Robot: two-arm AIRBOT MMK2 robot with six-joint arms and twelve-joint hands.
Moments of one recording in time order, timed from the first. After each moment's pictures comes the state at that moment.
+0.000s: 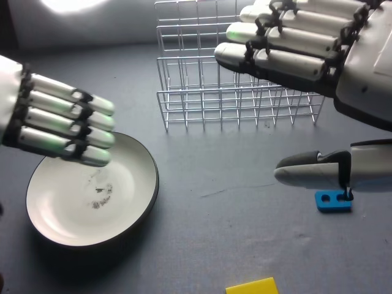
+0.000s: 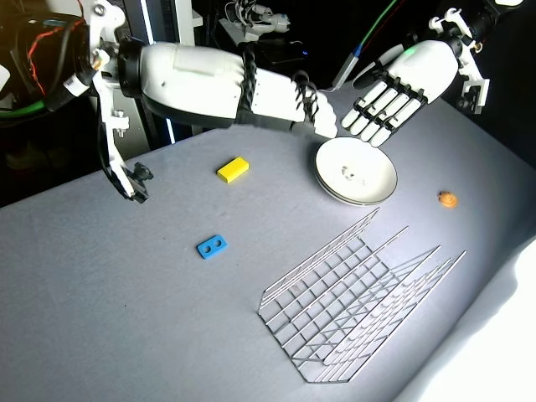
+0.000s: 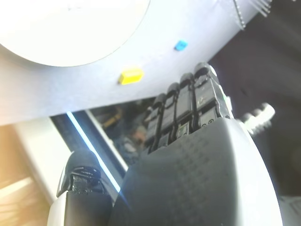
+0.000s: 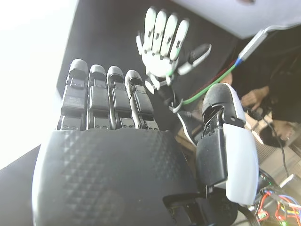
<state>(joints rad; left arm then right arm) 0.47 -0.91 1.62 1.71 -1.36 -0.13 -0.60 -0.68 0.64 -0.19 0.61 -1.05</state>
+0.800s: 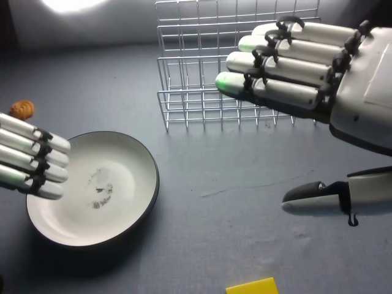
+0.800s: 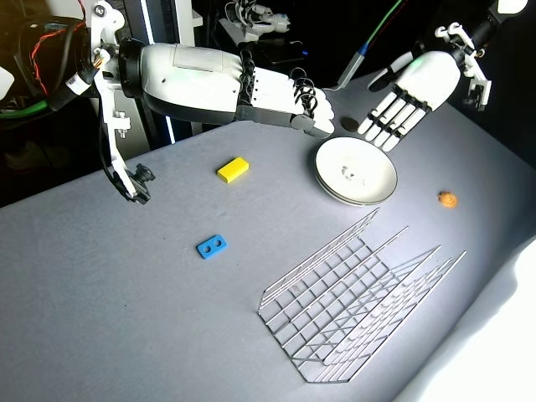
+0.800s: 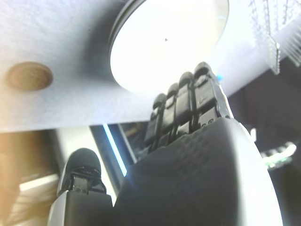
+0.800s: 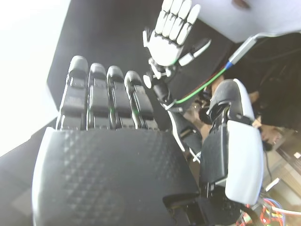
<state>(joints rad) 0.68 -0.95 1.75 1.71 -1.38 -0.05 -0.65 -0.69 0.64 -0.19 0.65 -1.10</state>
